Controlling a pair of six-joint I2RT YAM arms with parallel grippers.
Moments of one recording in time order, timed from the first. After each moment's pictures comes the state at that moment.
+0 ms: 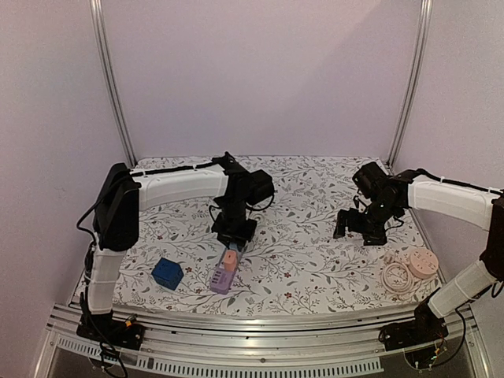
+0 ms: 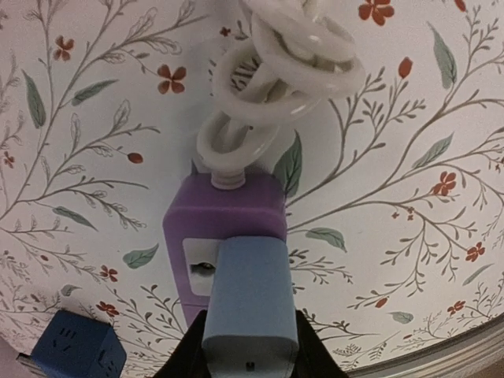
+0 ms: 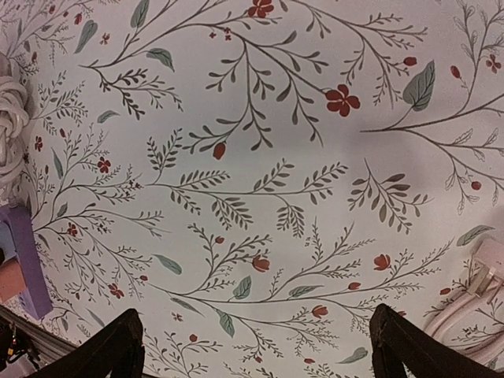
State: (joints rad) left arm -0.91 2.21 1.87 -1.25 -0.06 -0.64; right arm 0.50 1.46 1.02 -0.81 -0.08 0.69
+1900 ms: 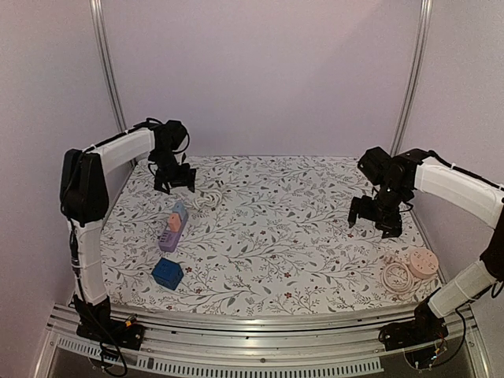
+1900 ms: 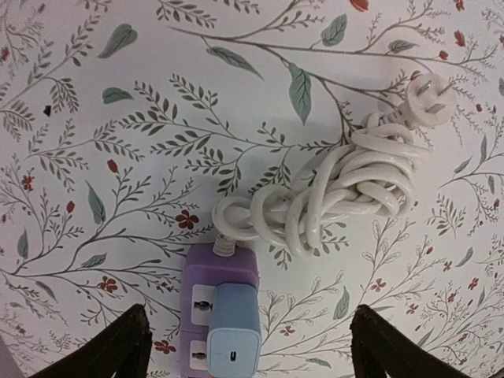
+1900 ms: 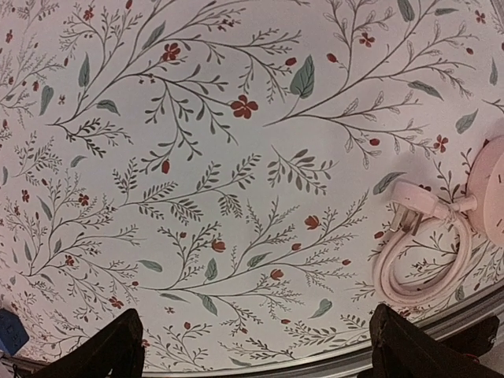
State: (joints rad) left arm -0.31 2.14 1.88 -1.07 -0.03 -0.33; right arm 0.49 1.47 1.24 -1.12 0.08 0.85
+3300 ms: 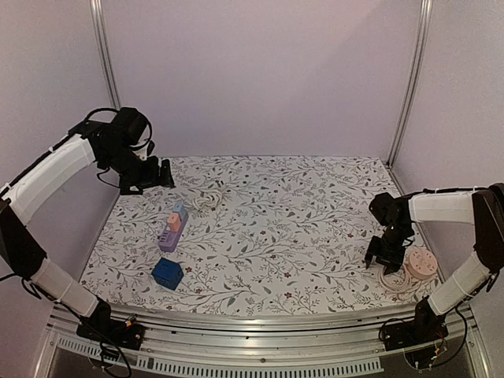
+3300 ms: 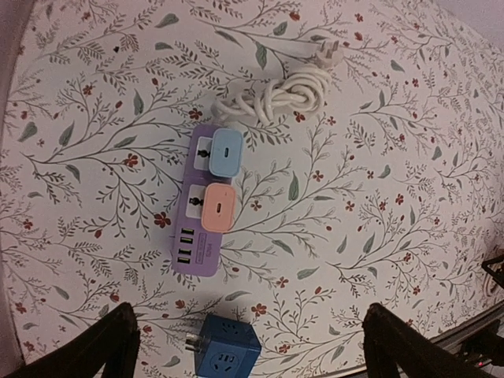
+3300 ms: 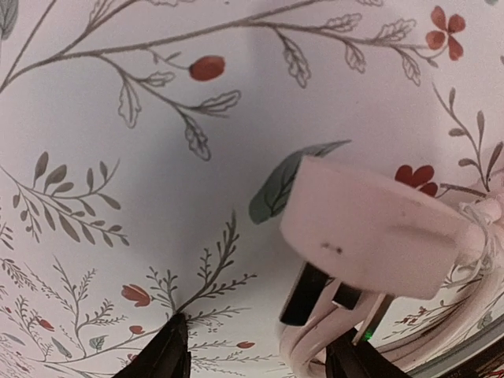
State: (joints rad) left arm -0.37 1.48 1.48 -1.09 0.01 -0.46; right arm 0.31 1.53 0.78 -0.84 0.00 0.86
